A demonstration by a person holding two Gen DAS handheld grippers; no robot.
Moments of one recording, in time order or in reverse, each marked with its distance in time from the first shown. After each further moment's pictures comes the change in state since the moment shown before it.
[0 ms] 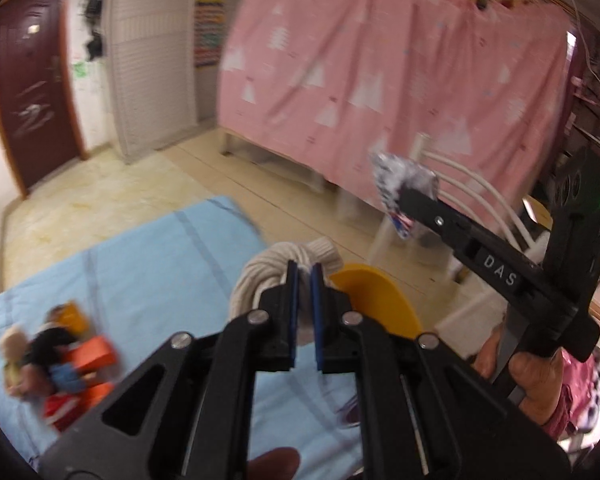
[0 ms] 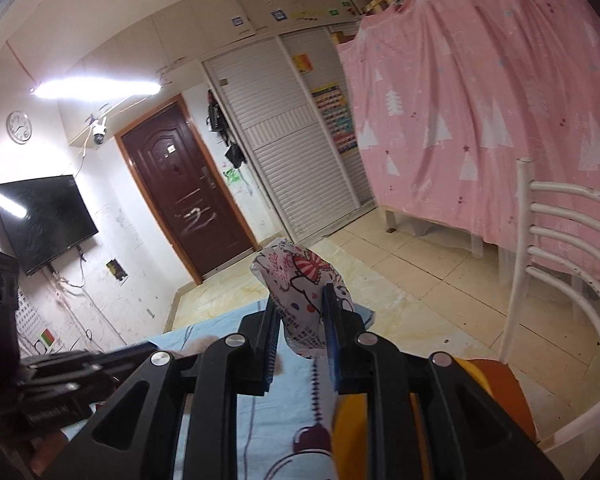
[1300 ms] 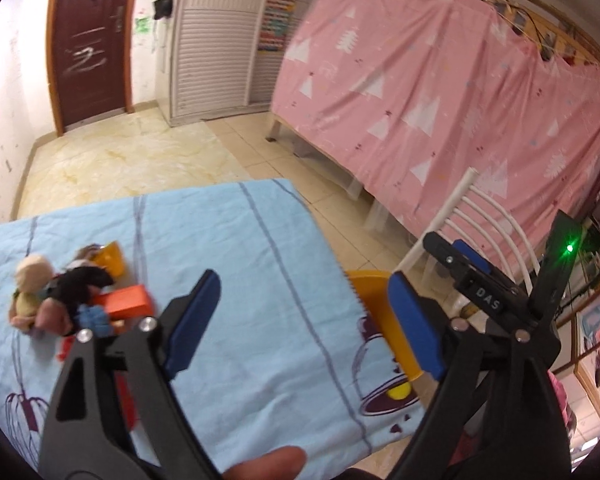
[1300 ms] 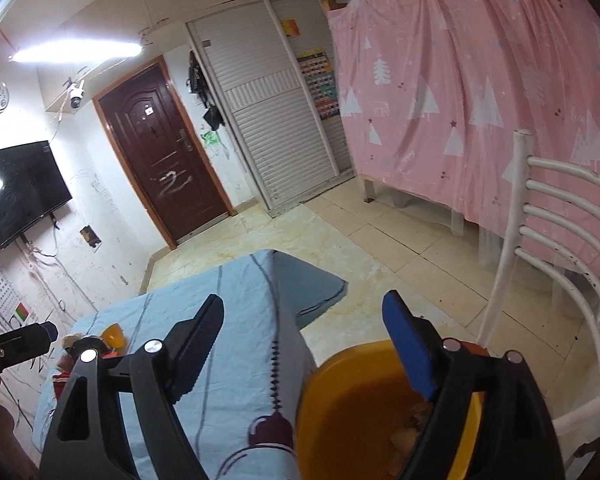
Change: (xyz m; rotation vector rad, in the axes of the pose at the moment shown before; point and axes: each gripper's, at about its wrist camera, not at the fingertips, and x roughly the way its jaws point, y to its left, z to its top) left arm -0.041 0.061 -0.012 -0.260 -0.025 0.120; right arm 0.047 0.006 -0.025 -0.048 0.130 -0.069
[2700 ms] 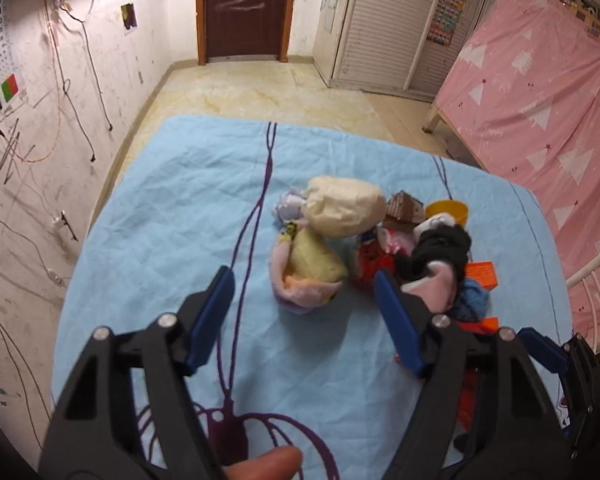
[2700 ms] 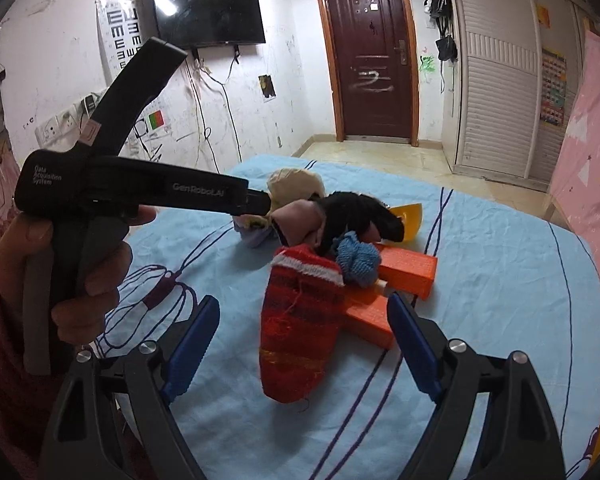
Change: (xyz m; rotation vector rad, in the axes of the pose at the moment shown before) left arm -0.021 0.254 -0.053 -0.315 0.098 0.403; right arm 0.057 0.294 -0.119 -0.584 0.321 0.467
